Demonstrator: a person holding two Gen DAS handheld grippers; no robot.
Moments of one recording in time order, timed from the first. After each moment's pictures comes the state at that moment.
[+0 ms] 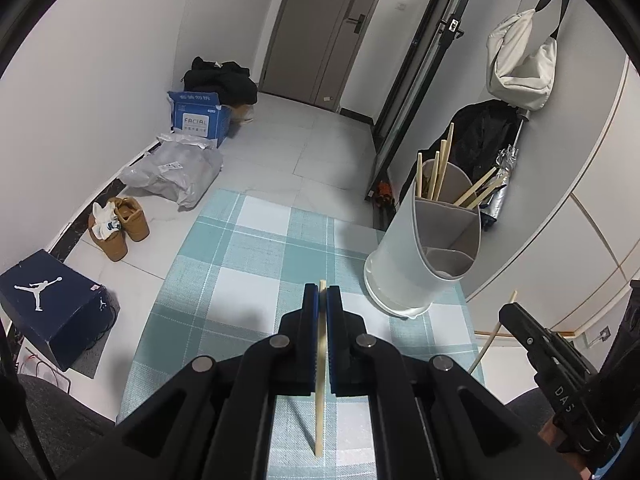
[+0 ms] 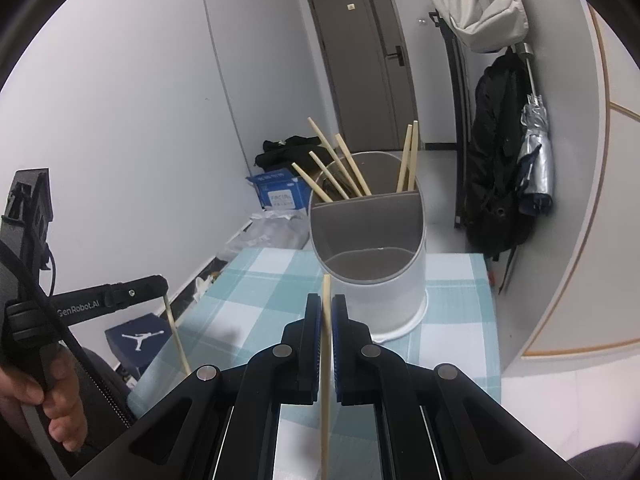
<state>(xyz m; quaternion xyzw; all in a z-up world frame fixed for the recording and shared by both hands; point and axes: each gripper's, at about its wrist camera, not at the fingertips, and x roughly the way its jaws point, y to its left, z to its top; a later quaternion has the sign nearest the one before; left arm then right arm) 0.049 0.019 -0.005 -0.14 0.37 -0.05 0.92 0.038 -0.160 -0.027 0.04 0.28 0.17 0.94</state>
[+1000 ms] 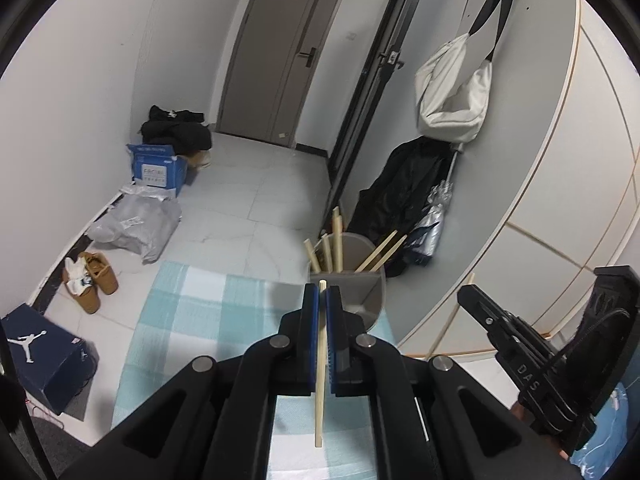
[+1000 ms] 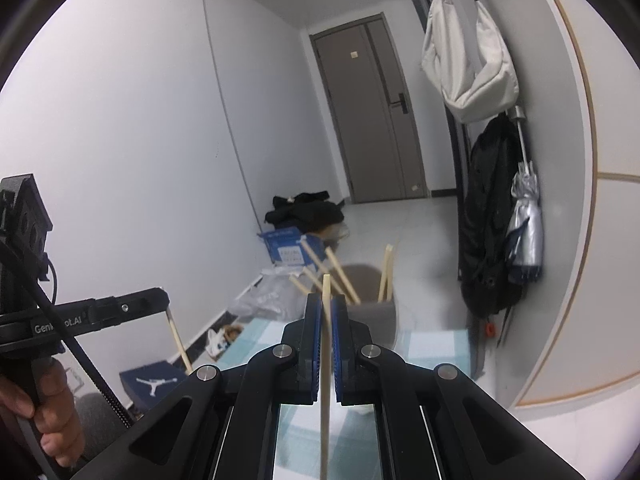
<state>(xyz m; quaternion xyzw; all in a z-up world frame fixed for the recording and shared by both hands) 0.044 -0.028 0.082 -0.13 0.31 -0.12 0.93 0.043 -0.200 0.058 0.07 0.20 0.18 0.96</state>
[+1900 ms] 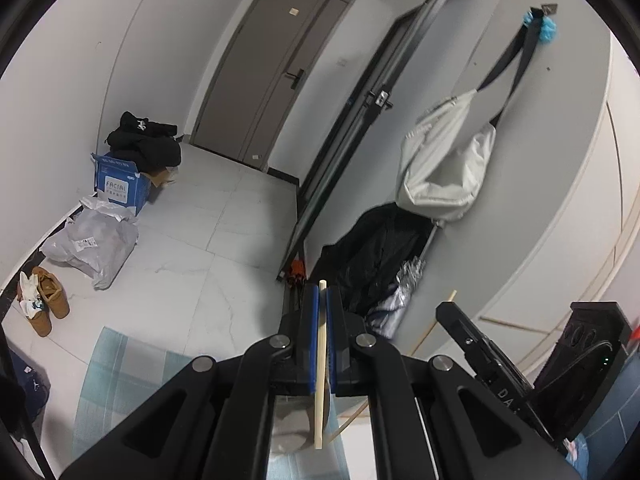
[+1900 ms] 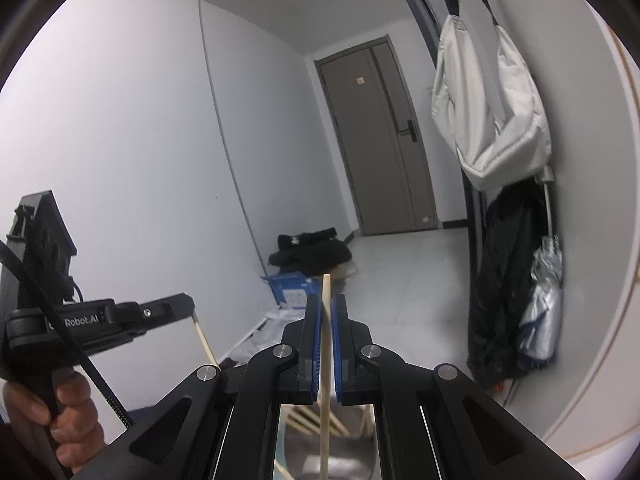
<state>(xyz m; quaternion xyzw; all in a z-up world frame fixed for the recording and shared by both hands) 0.133 -0.039 0.126 -0.21 0.26 -0.15 0.93 0.148 -0.215 0.138 0.08 0.15 0.21 0.96</state>
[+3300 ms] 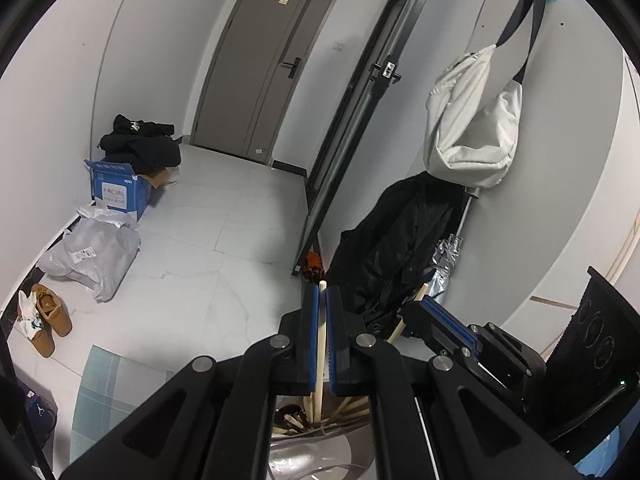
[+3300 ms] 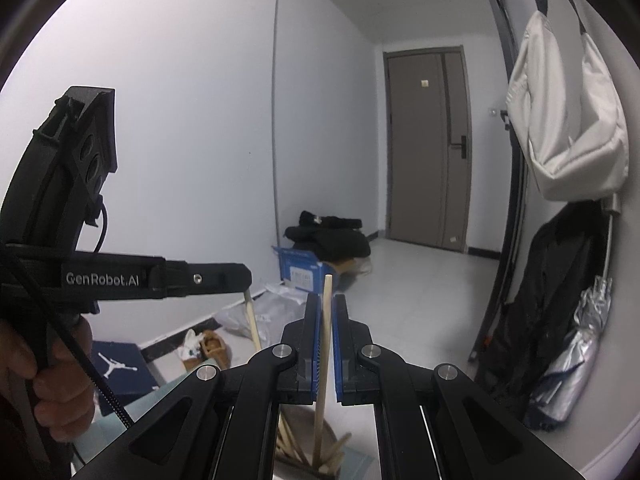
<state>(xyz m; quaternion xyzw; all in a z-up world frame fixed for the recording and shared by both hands) 0.181 -0.056 0.078 -0.15 0.28 -0.15 0.94 0.206 -0.184 0.068 -0.05 0.14 0.27 0.95</state>
